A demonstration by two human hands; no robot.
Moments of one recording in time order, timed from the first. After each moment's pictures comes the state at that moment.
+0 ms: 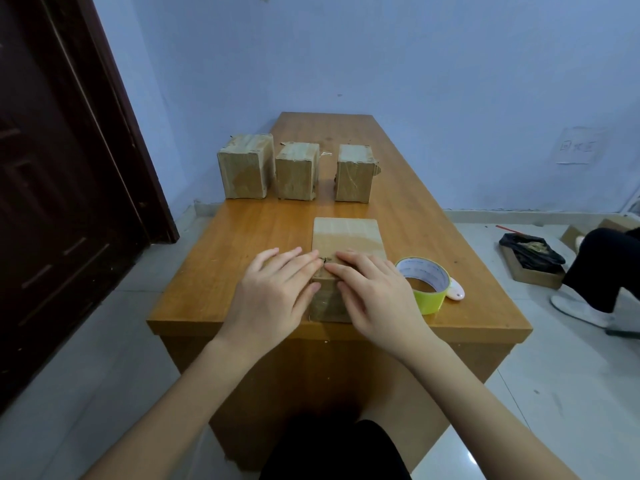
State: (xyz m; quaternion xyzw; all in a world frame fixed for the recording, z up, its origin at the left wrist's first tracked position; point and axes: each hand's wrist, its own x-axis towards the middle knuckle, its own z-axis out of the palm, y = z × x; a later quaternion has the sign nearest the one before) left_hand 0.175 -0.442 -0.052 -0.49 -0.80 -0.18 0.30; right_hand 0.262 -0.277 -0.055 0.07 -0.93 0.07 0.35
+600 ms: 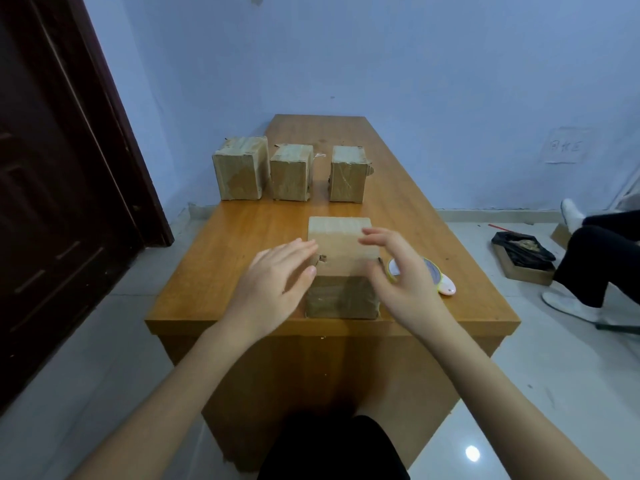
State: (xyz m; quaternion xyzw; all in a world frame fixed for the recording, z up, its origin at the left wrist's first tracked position) left_hand 0.174 -0.437 -0.045 -0.45 -0.82 -0.33 0.12; right_hand 0.282 -0.261 -0.030 0.00 -0.87 0.36 0.35
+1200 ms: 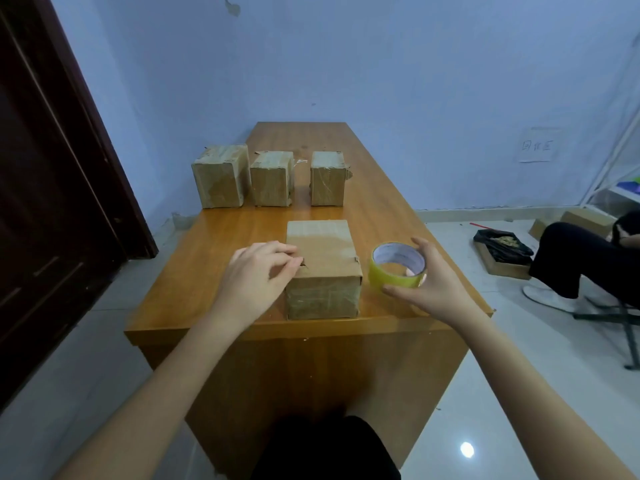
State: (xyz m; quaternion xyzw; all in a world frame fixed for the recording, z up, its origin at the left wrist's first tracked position) left_hand 0.164 -0.423 -0.035 -0.42 -0.84 -0.32 0.14; right_hand 0.301 -0.171 -0.062 -0.20 -0.89 0.35 0.21
